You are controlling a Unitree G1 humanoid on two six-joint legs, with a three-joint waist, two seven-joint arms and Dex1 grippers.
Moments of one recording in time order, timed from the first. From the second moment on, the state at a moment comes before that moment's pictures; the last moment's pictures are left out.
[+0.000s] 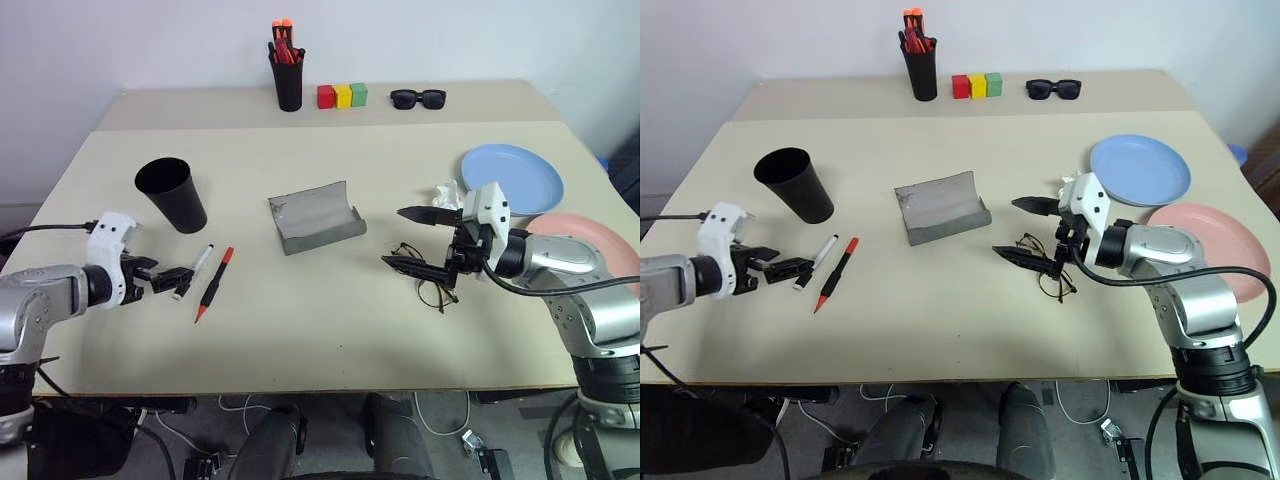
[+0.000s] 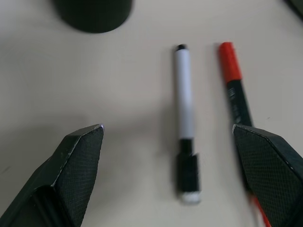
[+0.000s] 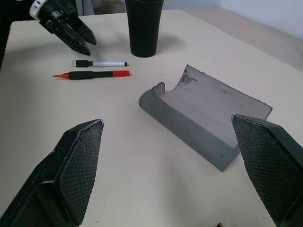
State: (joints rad) left arm -0.29 0.92 0.23 -0.10 -0.56 1.10 -0.67; right arm -0.36 -0.72 -0.06 -0.24 0.52 0.44 1.02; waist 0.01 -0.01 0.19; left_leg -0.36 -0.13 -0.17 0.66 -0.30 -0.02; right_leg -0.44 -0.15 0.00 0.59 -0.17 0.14
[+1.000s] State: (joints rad) left arm -0.32 0.86 0.11 -0.05 -0.47 0.82 -0.86; right arm -0.28 -0.73 -0.10 -0.24 0.52 0.42 0.99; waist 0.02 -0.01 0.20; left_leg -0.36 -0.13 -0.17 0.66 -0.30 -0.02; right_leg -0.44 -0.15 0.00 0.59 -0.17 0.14
